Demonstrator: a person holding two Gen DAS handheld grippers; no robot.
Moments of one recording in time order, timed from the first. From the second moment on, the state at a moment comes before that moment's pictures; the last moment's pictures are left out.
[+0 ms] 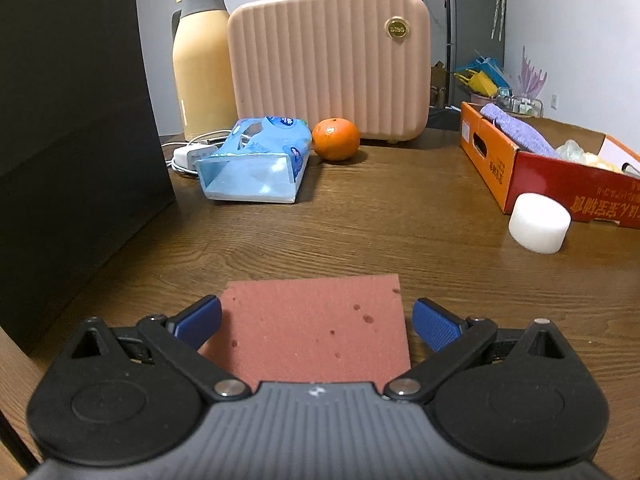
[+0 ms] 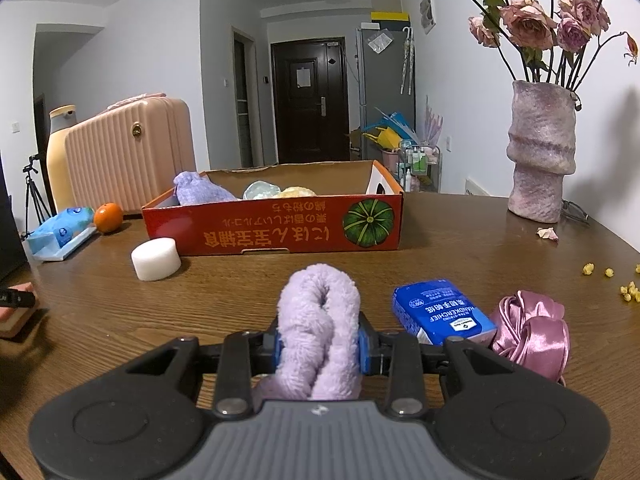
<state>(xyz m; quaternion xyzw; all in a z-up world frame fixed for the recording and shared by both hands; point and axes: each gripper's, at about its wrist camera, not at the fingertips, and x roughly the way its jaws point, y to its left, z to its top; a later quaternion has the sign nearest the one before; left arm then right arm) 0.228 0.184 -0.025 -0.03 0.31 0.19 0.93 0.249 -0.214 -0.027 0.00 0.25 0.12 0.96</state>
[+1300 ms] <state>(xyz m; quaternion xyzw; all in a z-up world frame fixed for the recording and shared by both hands) 0.183 0.158 0.018 -0.03 0.18 0.17 0.97 0.241 -0.215 -0.018 0.01 0.21 0.13 0.97</state>
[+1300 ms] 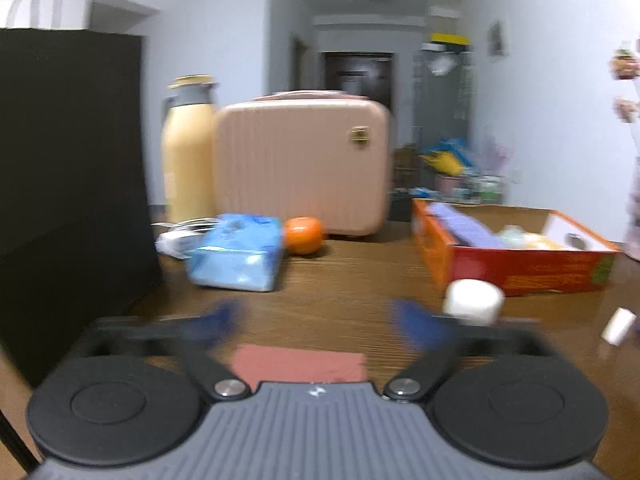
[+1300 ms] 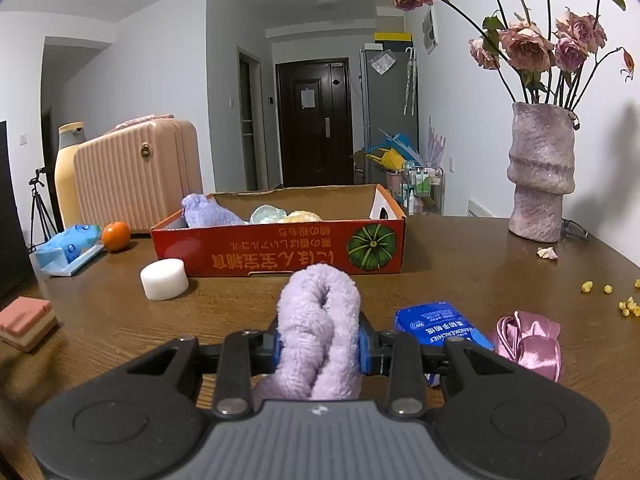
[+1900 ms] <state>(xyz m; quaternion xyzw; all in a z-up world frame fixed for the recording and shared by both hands) 0.230 0.201 -0.019 -0.04 0.34 0.09 0.93 0.241 -0.215 -0.019 0.01 0.21 0.13 0.97</state>
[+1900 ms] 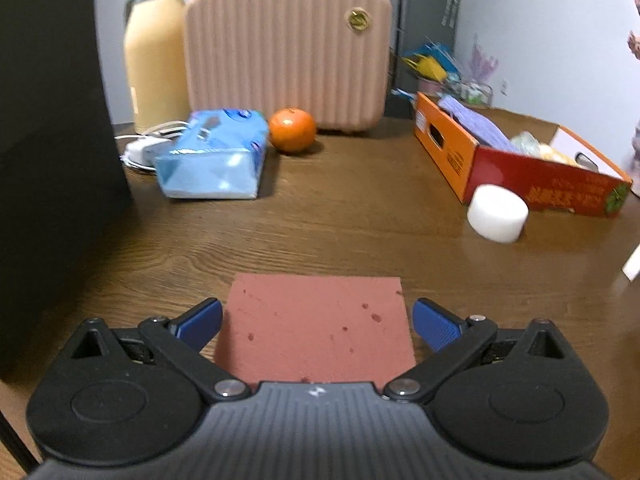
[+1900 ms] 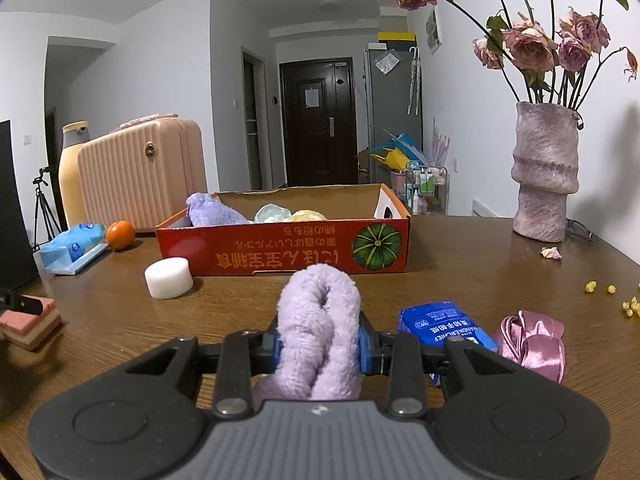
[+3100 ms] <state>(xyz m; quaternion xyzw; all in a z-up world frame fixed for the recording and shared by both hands) 0.209 0.136 0.004 -0.02 0.22 0.09 0.97 0.239 -0.184 -0.012 0.01 0.16 0.15 0.98</state>
